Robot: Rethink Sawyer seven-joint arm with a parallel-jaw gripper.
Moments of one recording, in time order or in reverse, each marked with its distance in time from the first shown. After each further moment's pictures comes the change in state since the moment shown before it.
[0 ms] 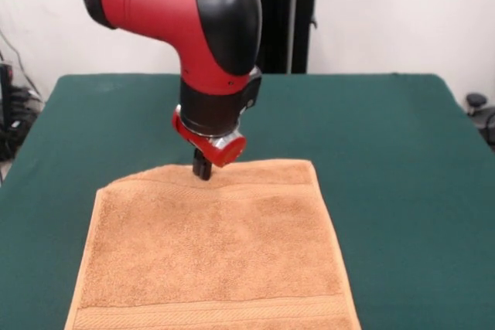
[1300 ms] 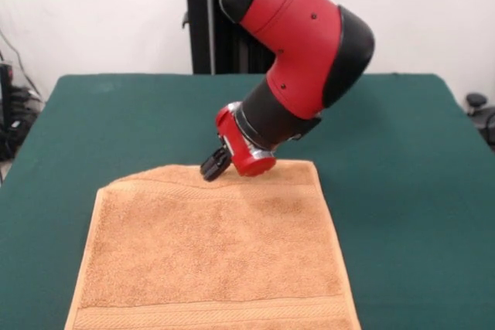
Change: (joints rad) arm 0.527 0.397 -0.606 -0.140 0.402 -0.047 0.386
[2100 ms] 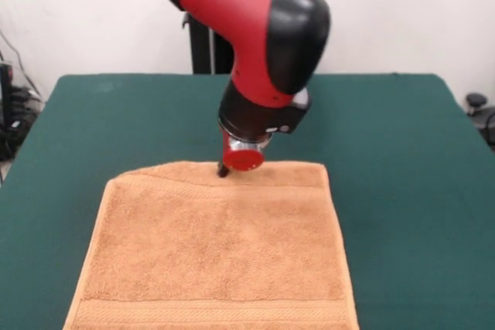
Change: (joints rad) arm -0.183 -0.186 0.207 0.108 0.228 0.162 0.000
